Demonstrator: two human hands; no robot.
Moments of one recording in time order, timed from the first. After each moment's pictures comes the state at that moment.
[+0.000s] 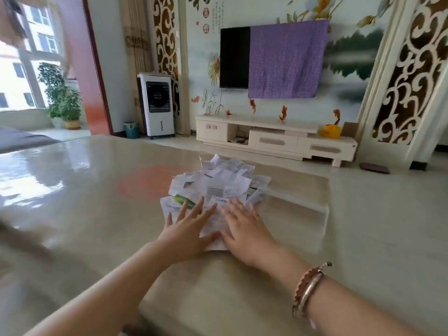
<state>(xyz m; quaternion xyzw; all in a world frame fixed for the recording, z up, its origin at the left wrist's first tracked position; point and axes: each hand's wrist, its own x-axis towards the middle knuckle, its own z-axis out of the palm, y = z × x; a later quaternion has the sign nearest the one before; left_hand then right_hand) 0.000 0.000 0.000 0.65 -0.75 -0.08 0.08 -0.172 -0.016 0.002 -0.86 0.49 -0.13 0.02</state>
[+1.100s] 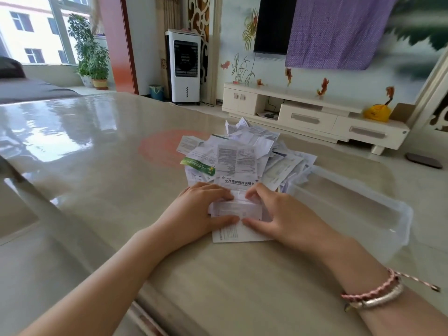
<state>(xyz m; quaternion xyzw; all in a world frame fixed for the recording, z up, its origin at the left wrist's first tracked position) 0.050 -0.021 -0.033 0.58 -0.77 -0.07 0.27 -0.163 -0.045 0.003 -0.90 0.41 -0.14 0.10</state>
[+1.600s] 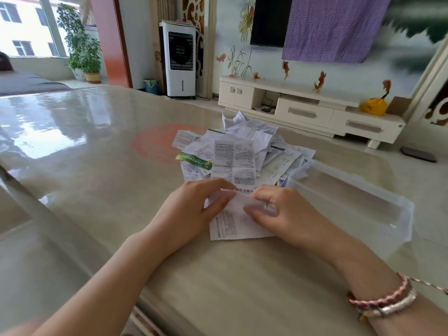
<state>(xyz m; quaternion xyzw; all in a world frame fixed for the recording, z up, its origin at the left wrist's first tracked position) 0.042 -0.008 -0.026 0.56 -0.74 -0.08 0.37 -0.166 -0.042 0.001 -0.88 0.38 -0.21 0.20</state>
